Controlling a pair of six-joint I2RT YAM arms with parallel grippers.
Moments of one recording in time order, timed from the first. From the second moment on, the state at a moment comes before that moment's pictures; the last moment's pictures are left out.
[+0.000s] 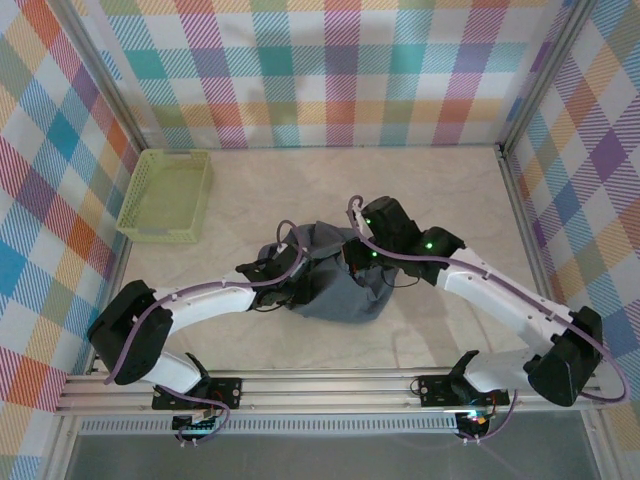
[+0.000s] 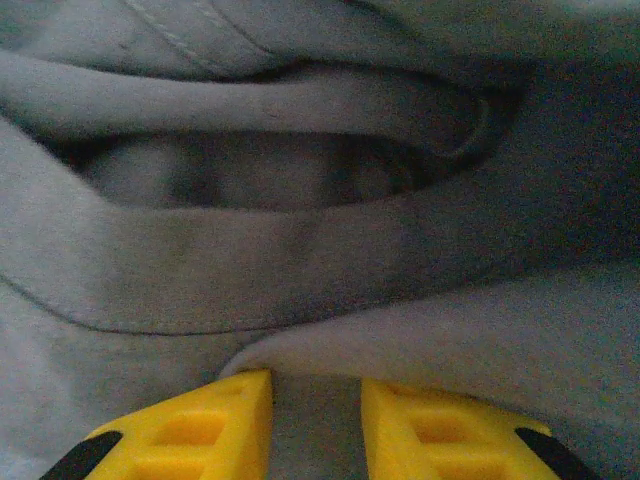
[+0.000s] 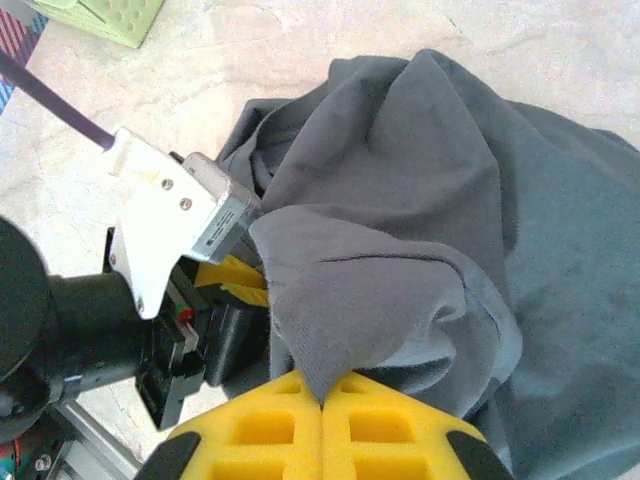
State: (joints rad) left arm -0.82 1.47 0.79 -0.37 -0.13 -0.62; right arm 0.79 1.28 1.18 -0.71 -0.06 0.41
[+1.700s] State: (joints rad) left arm -0.86 1.48 1.07 -0.43 -0.06 -0.71; right arm 0.74 1.25 0.75 -0.48 0.00 0.39
